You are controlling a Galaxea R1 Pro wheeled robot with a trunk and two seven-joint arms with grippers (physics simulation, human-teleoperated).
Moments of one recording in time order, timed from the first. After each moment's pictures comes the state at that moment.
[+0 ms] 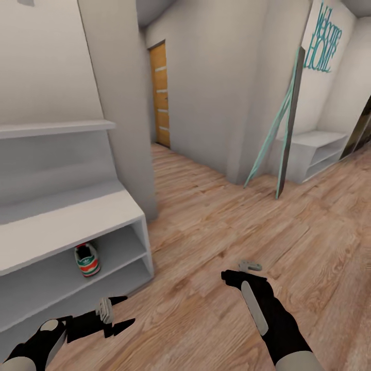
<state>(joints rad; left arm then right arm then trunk) -0.54 0.24 0.15 -0.39 -0.11 -0.41 -1.19 -0.46 0.07 0.07 -1.13 -0.31 0.69 -0.30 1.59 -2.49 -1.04</state>
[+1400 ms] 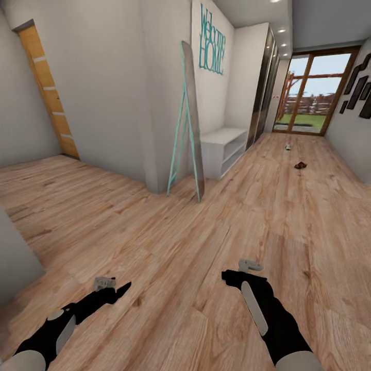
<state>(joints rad) -0.55 0.20 0.17 -0.46 0.12 -0.17 -0.77 -0.46 0.07 0.07 -1.13 -0.30 0.69 -0.30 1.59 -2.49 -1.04</state>
